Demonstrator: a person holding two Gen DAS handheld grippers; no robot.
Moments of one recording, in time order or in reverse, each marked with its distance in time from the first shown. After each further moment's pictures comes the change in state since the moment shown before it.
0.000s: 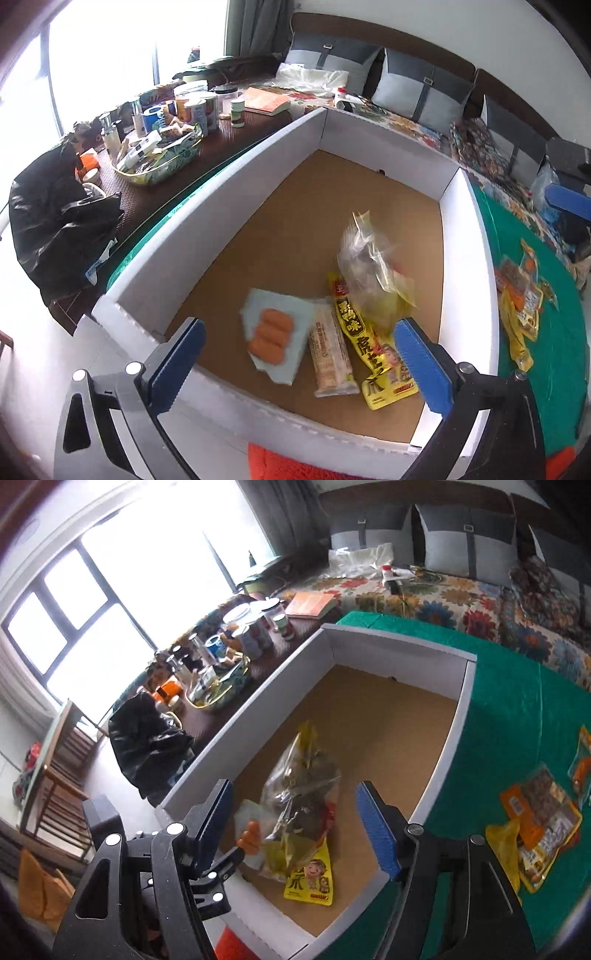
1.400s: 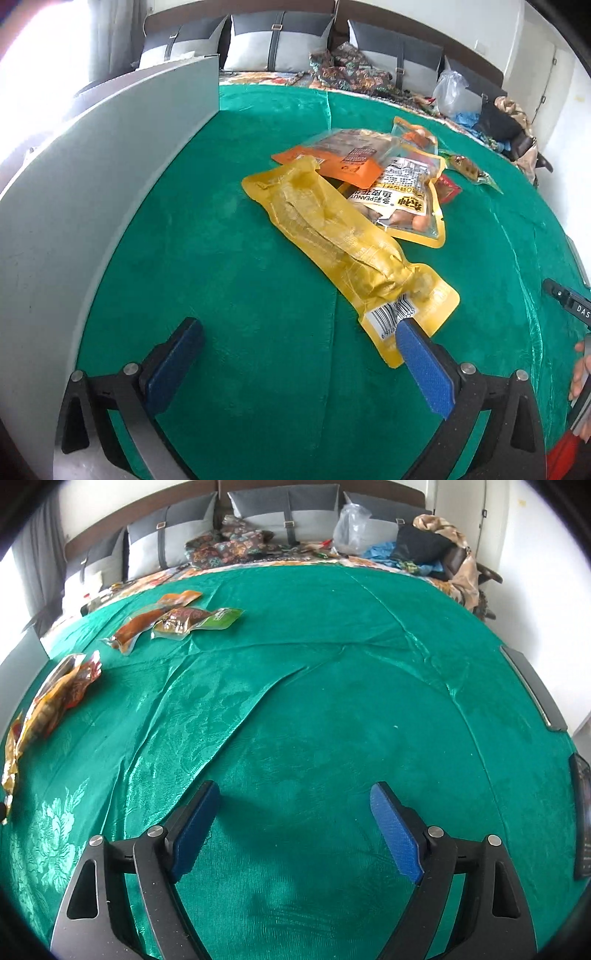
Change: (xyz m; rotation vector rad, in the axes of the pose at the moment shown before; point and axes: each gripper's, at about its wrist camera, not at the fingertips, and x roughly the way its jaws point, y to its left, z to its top) left arm 0.110 -0.308 -0.120 0.335 0.047 -0.215; right arm -0.170 -0.444 -0.279 0.438 -0.112 -0.774
